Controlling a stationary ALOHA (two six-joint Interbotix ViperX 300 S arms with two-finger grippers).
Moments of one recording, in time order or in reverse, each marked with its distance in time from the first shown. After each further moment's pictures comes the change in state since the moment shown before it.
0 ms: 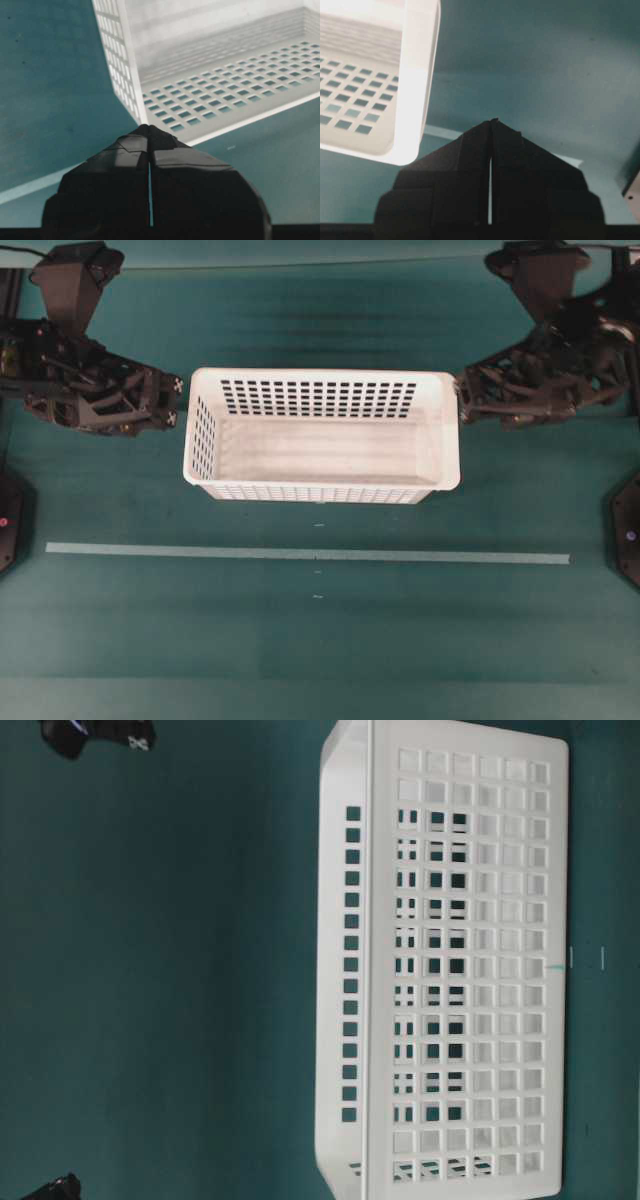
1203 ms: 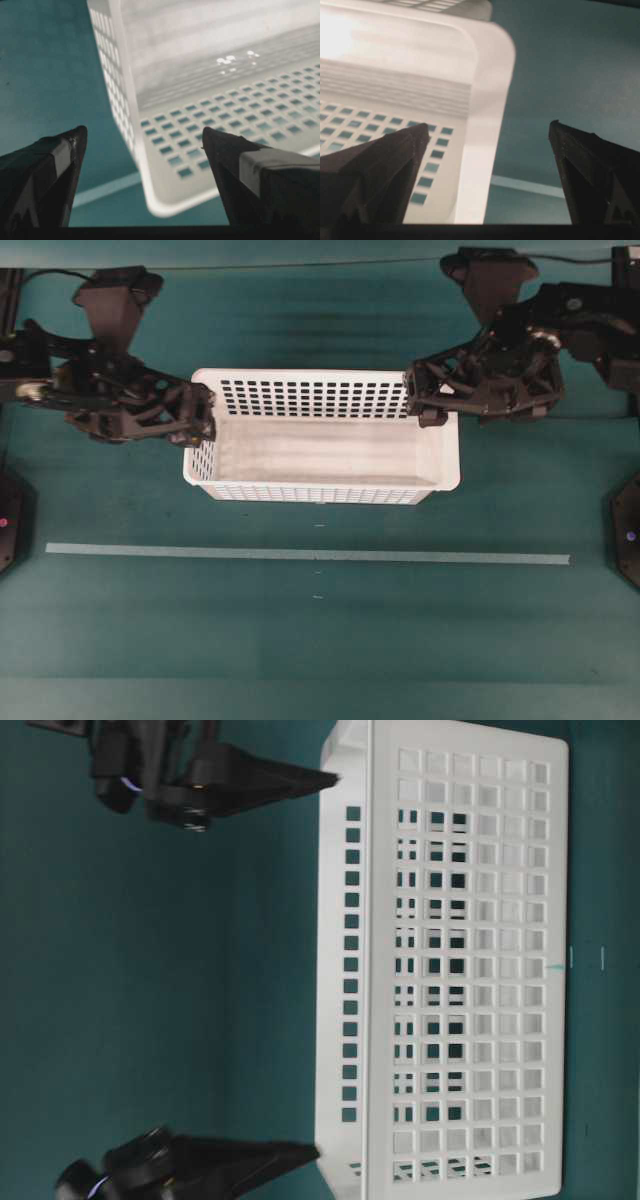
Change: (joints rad) left arm 0.008 0.170 0.041 0.000 -0.176 -0.015; right arm 0.000 0.161 -0.002 0.009 -0.215 0.089
